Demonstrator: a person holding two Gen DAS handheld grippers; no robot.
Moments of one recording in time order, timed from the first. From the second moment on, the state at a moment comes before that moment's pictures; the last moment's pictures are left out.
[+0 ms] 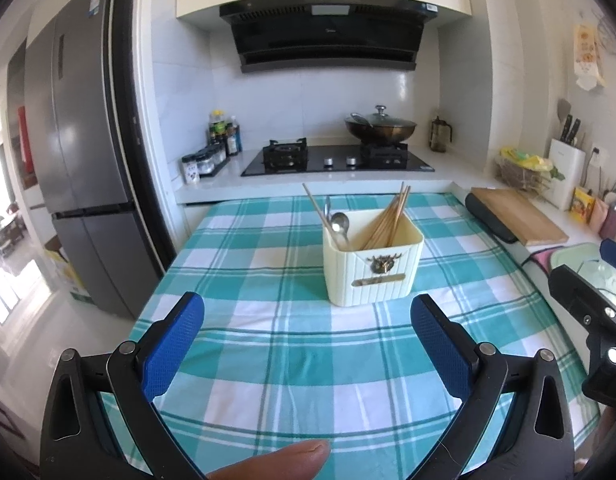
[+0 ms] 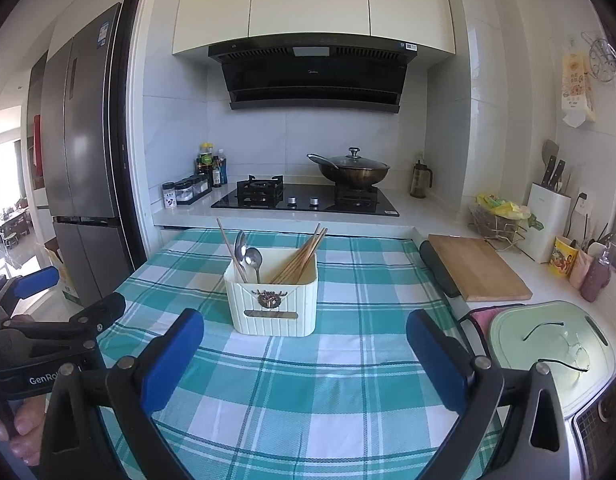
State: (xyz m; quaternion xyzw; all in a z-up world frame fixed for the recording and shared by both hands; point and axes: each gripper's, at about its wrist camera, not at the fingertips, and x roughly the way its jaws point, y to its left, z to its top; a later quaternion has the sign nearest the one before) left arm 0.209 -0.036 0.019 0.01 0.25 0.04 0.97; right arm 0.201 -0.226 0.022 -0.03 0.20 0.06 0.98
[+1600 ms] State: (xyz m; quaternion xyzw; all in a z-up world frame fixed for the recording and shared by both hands) left arm 0.207 -0.041 0.013 0.01 0.27 0.04 0.96; right arm 0.199 -0.225 0.023 -0.04 0.21 0.06 0.98
